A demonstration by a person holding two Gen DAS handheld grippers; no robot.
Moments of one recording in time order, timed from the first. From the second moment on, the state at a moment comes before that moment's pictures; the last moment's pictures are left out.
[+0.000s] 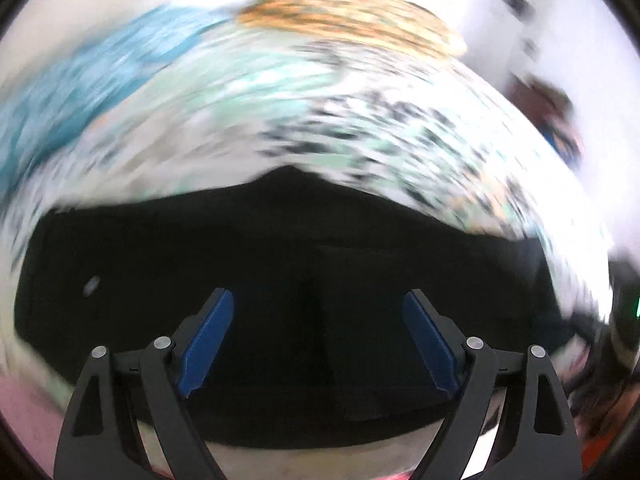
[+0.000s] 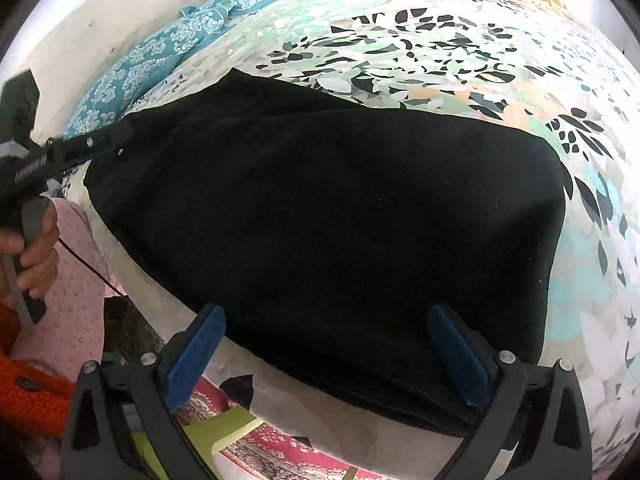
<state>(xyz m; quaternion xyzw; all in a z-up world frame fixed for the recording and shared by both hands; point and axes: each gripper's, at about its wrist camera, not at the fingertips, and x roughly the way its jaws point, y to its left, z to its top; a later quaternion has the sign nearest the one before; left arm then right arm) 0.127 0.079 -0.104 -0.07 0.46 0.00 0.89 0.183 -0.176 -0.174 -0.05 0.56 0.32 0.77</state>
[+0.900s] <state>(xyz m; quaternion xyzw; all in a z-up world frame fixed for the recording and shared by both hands) 0.141 0.066 -0.163 -0.03 0.54 -0.02 0.84 0.213 -0.214 -0.113 0.05 0.53 0.28 0.80</state>
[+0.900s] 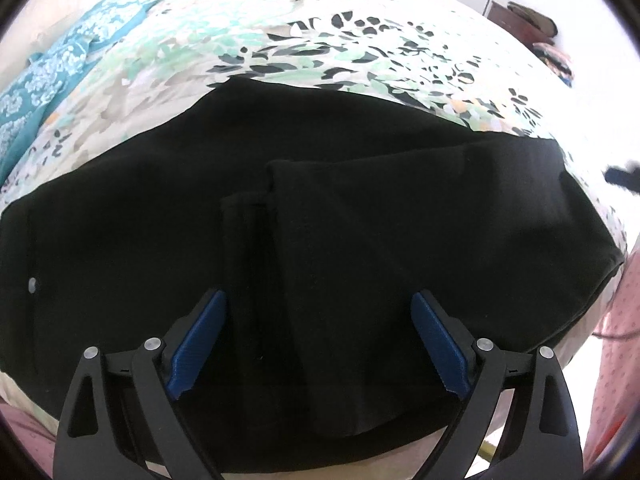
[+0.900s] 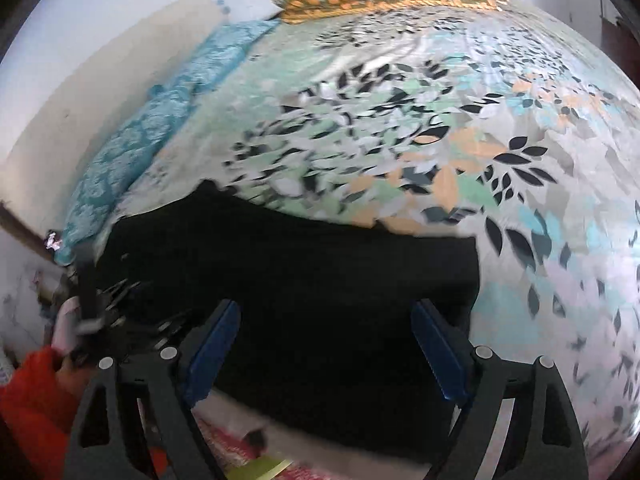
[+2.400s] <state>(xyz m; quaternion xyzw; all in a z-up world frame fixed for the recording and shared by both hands) 0.125 0.106 -0.129 -0.11 0.49 0.04 0.87 0.199 -0.236 -0.144 0.10 0.54 0.24 0.80</state>
